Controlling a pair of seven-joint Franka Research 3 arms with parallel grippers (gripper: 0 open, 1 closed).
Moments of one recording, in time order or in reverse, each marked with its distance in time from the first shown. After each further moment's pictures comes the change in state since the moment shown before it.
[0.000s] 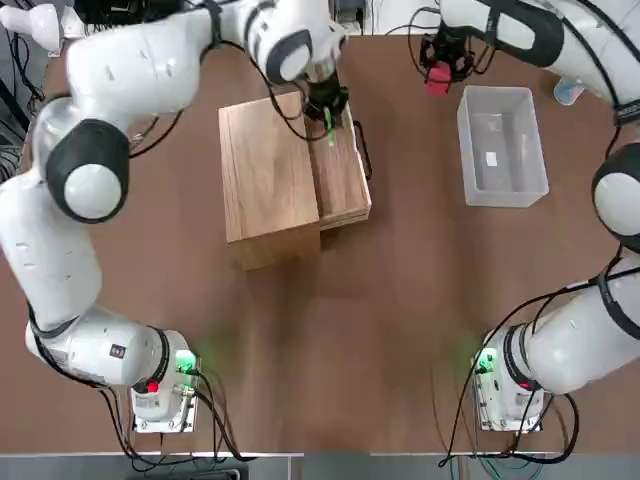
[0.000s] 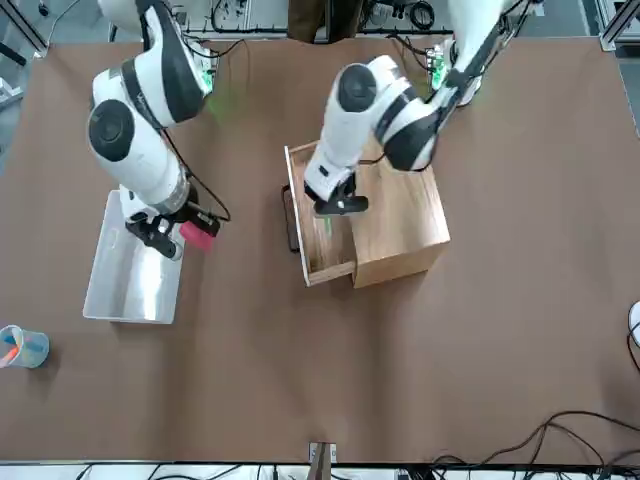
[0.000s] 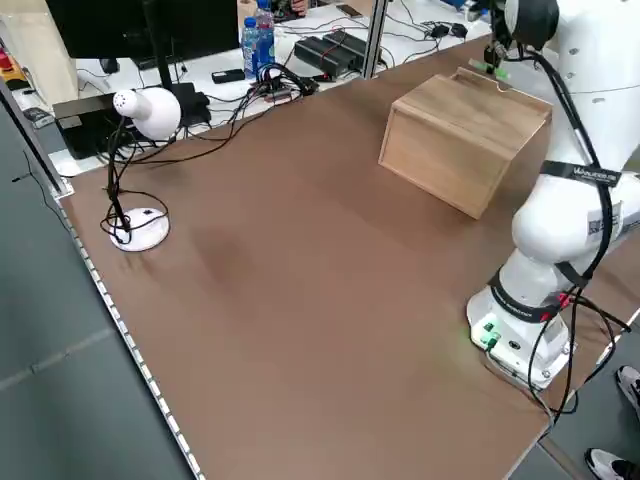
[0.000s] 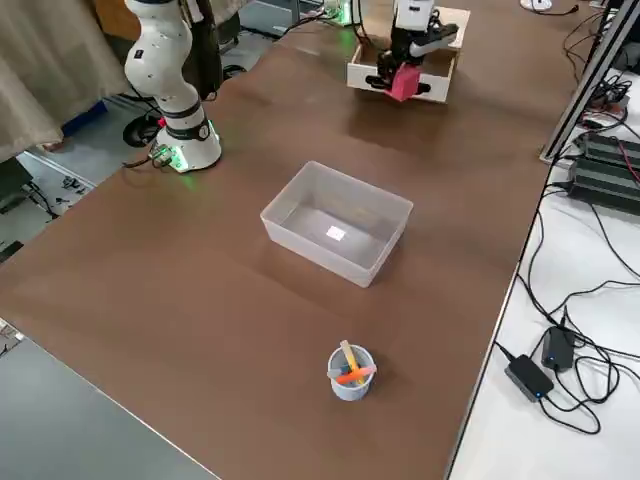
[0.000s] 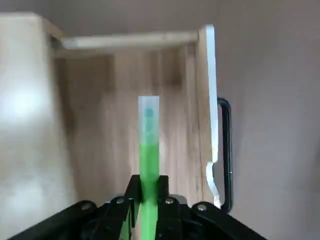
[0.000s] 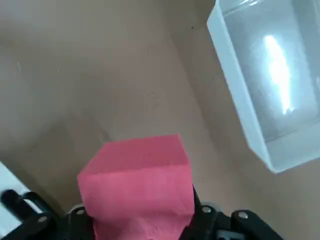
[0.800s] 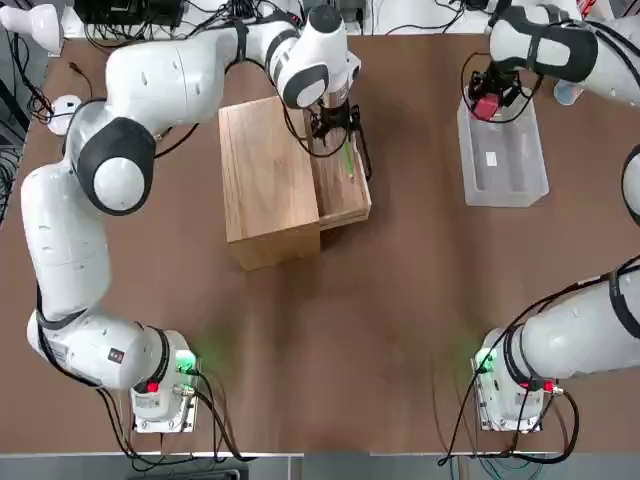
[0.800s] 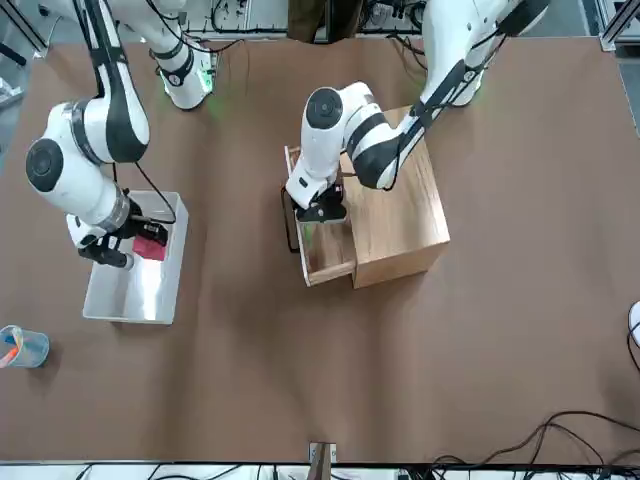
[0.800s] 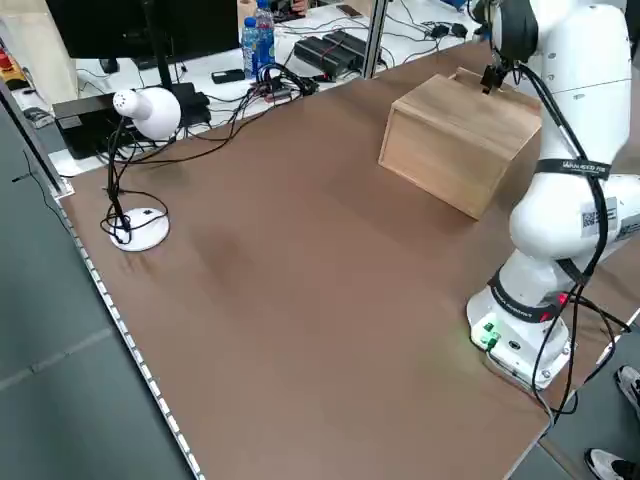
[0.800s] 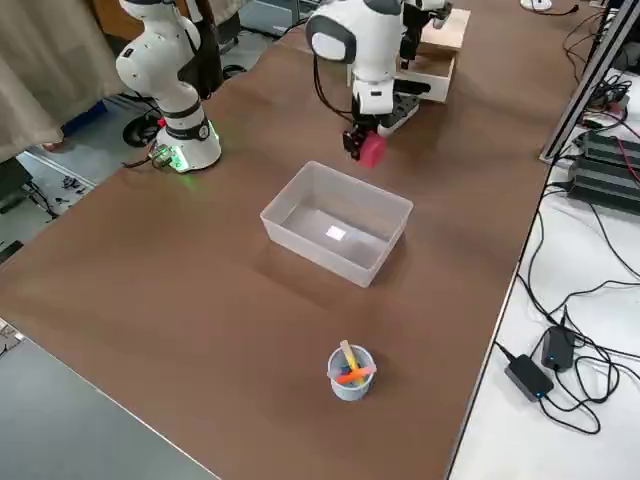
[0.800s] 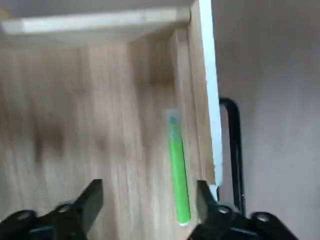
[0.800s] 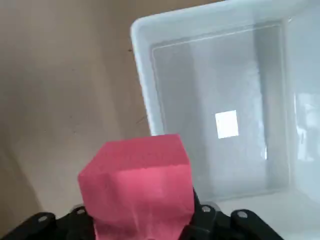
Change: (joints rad) left arm -0.026 0.084 0.002 0.043 0.108 0.016 -0.057; right arm -0.270 -0.047 0.000 -0.334 -0.003 0.334 -0.466
